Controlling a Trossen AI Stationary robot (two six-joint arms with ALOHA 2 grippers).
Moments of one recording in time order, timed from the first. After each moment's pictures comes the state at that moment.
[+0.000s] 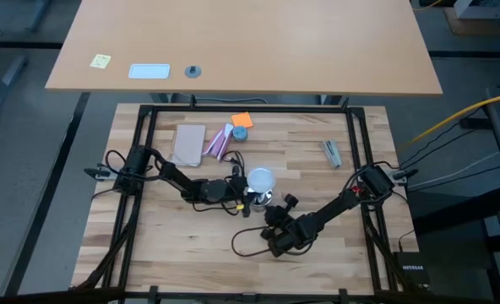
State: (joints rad) left arm -0.17 2.08 0.76 1.18 -0.43 -0.15; right arm 0.52 2.08 1.09 -0.31 0.89 0.90
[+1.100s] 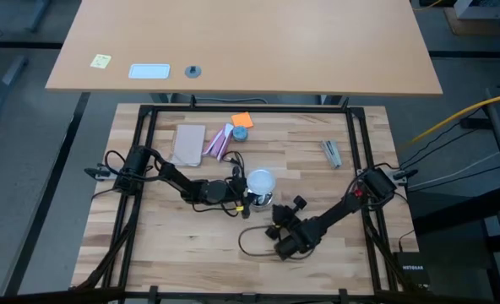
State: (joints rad) left arm -0.18 2.08 0.76 1.16 -0.42 -0.13; right arm 0.58 2.08 1.08 -0.48 0.93 1.17
